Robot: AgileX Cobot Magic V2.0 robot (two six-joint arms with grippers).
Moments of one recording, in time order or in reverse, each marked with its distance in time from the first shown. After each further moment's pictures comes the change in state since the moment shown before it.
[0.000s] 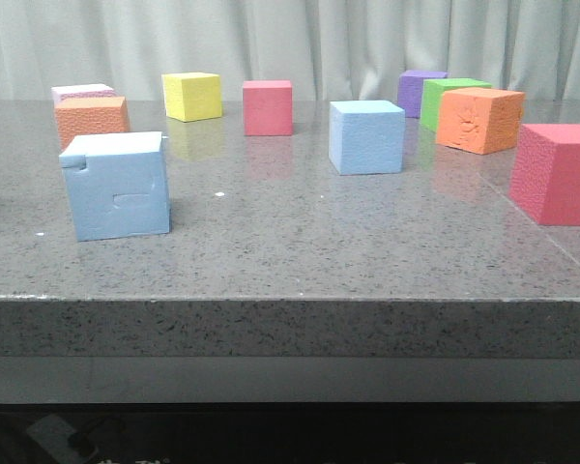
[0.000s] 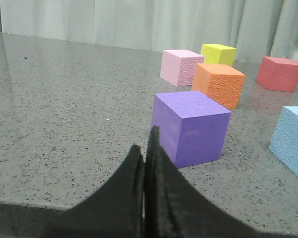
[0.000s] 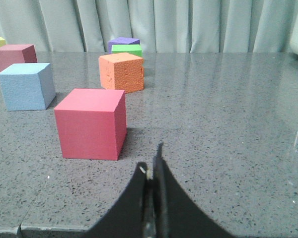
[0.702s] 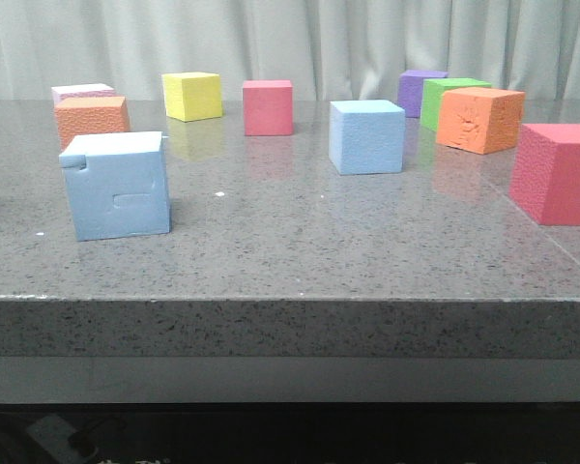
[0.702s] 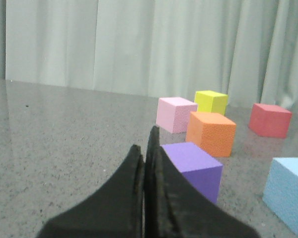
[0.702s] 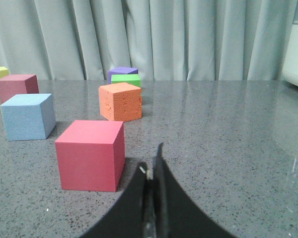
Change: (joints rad) left arm 0.000 0.000 0.000 0.000 -0.182 0.000; right arm 0.000 0.000 0.000 0.000 -0.099 0.000
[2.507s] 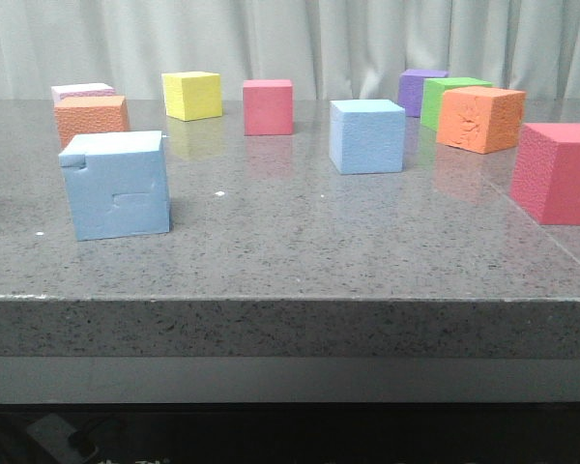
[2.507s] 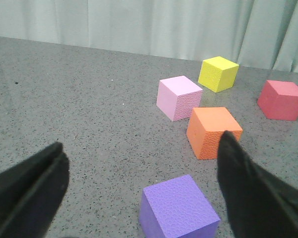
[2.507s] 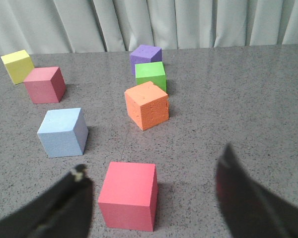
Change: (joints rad) left arm 0.000 0.626 -0.569 0.004 0.290 0.000; right arm 0.000 0.560 -0.700 0.078 0.457 0.000
